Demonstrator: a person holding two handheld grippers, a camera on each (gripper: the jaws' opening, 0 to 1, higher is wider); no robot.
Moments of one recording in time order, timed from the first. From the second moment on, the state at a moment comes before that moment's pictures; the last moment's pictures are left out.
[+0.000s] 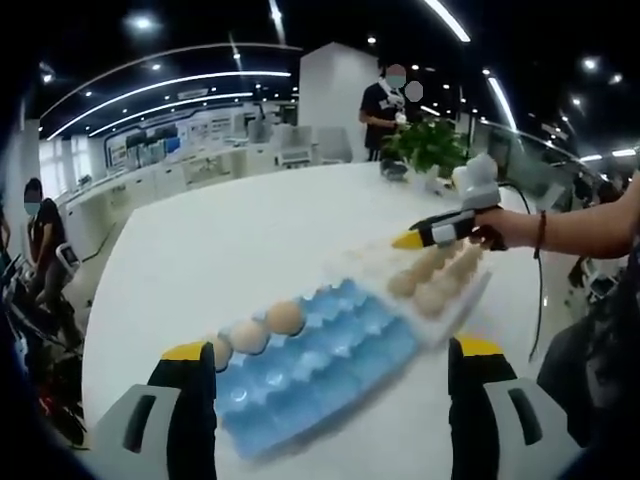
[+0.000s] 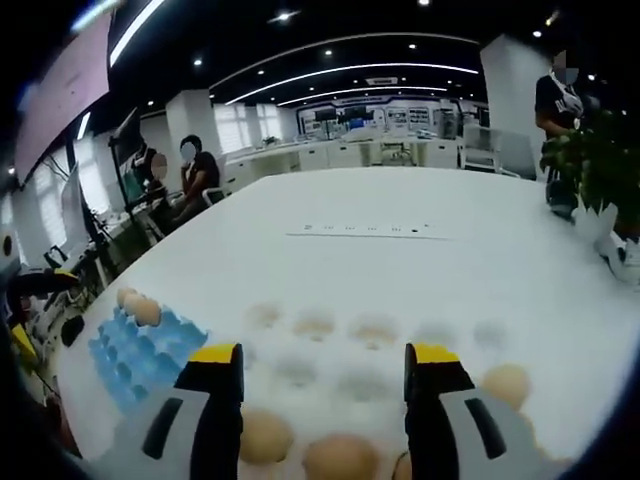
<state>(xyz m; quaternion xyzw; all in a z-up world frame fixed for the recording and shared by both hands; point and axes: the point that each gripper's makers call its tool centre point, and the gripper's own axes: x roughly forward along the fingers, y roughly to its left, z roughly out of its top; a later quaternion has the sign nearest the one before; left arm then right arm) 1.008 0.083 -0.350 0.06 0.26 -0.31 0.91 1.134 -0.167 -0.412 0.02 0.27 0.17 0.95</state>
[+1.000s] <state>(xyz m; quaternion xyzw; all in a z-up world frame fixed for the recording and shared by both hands) 1.007 0.084 -0.351 0.06 0.27 -0.30 0.91 1.128 -0.222 -0.418 0.03 0.27 0.12 0.95</state>
